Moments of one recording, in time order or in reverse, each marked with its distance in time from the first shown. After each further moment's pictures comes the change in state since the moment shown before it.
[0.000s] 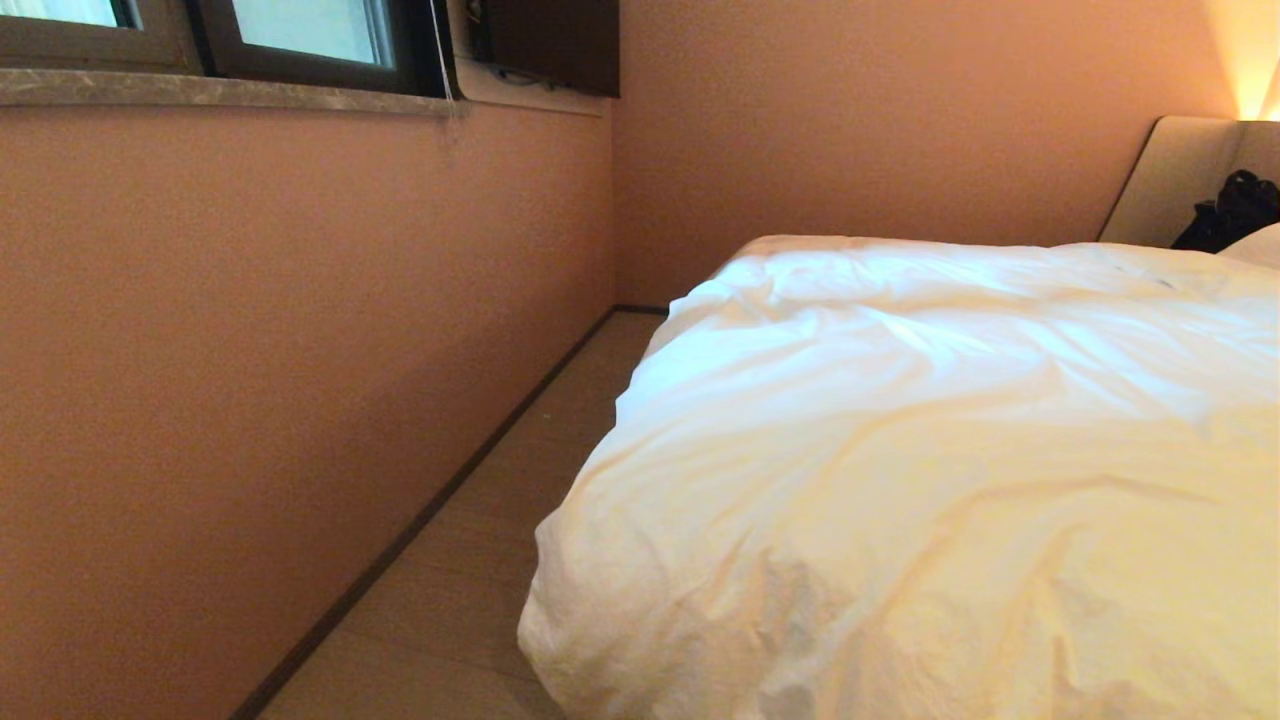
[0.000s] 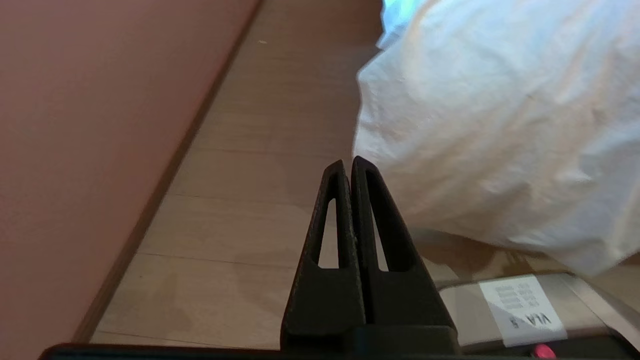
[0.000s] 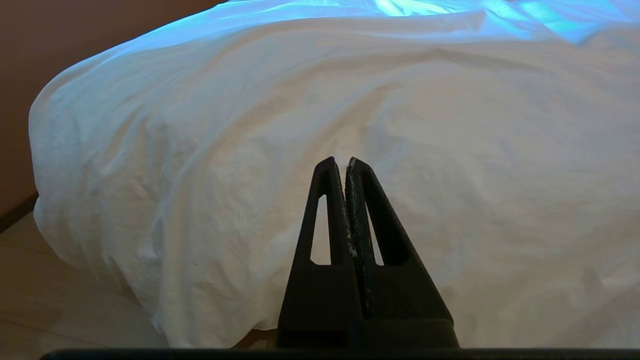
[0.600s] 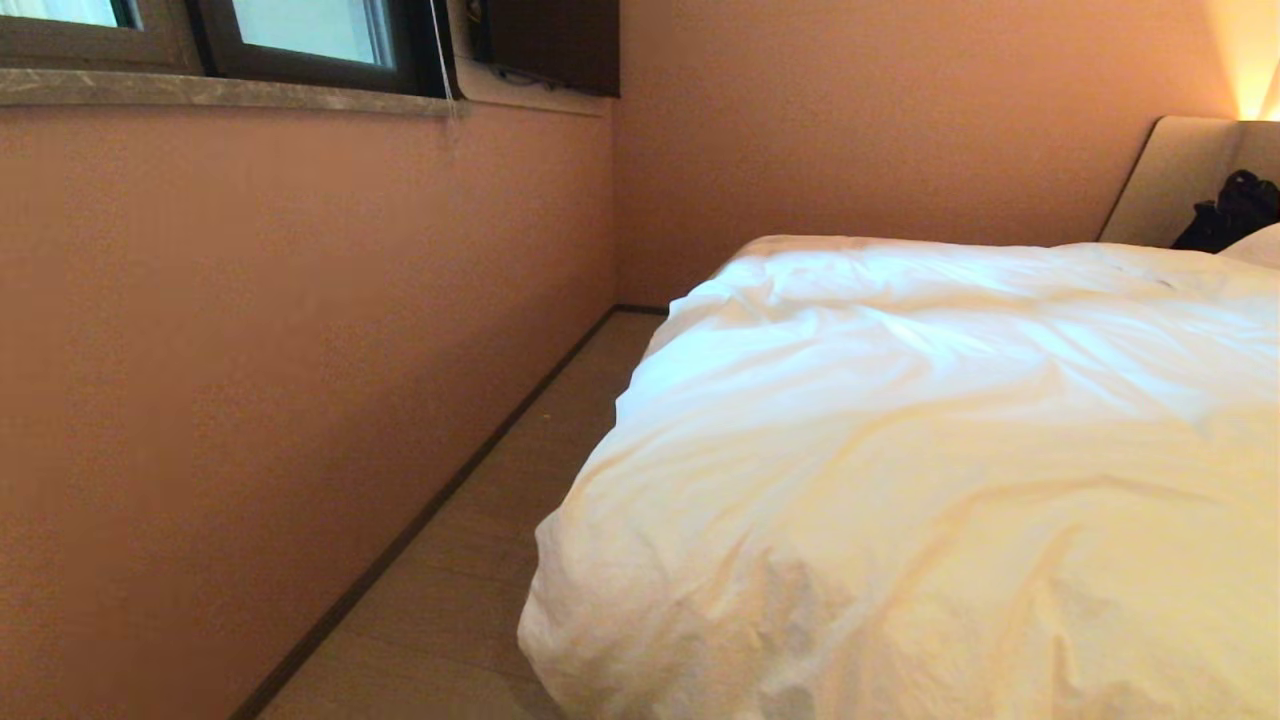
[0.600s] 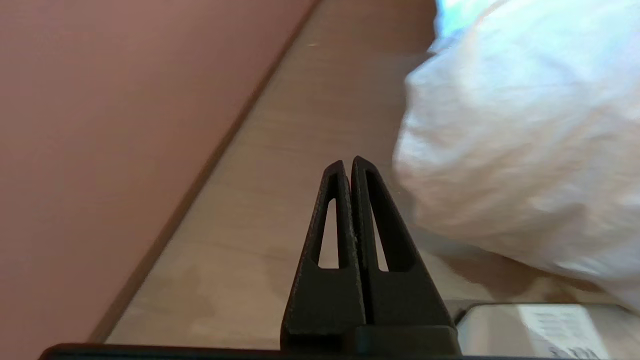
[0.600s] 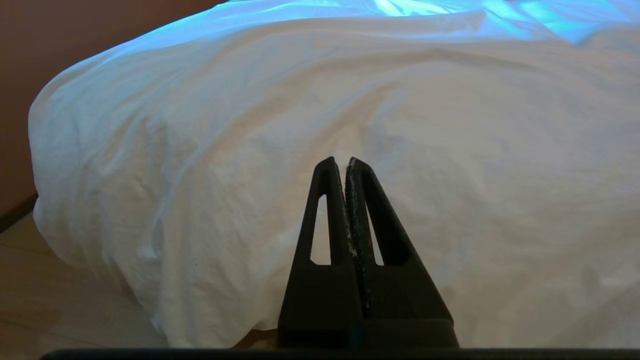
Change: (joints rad) left arm 0.112 -0.086 0.020 0.047 0.045 0.014; right arm 0.000 0.000 0.000 0.000 0.000 0.000
